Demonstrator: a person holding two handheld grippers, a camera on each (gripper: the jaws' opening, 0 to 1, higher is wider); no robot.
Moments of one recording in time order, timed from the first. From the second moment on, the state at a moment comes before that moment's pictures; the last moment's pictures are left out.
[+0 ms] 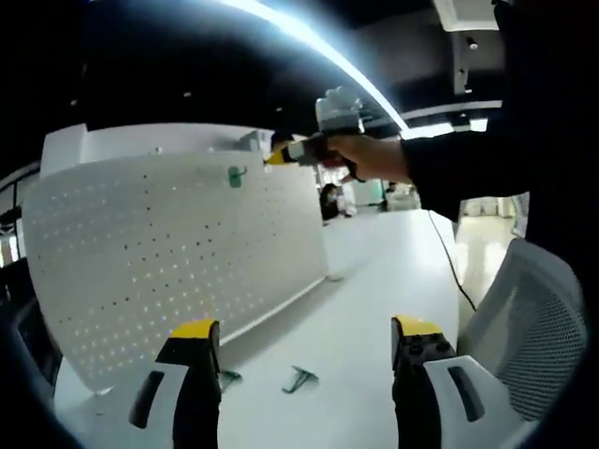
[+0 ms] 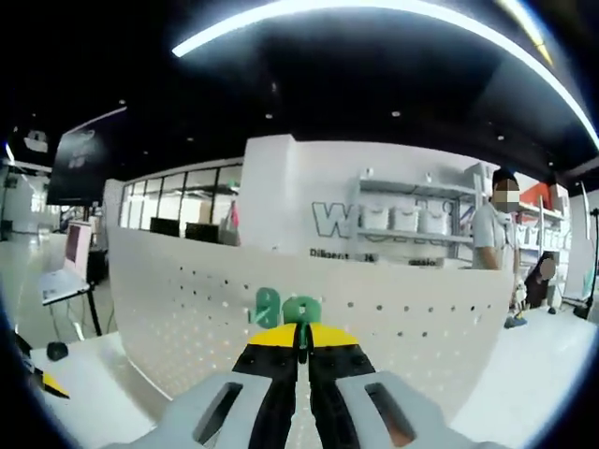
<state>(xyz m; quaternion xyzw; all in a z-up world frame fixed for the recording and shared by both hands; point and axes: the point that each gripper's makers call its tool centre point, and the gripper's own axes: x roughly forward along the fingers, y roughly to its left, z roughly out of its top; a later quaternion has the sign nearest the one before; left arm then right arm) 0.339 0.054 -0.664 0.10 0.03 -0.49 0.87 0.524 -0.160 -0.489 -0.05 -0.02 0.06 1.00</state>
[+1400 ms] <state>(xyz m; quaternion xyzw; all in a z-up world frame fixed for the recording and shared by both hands) 0.347 0.062 -0.671 0.09 0.05 -0.48 0.87 0.560 -0.171 -0.500 -0.03 -0.03 0.02 1.00</state>
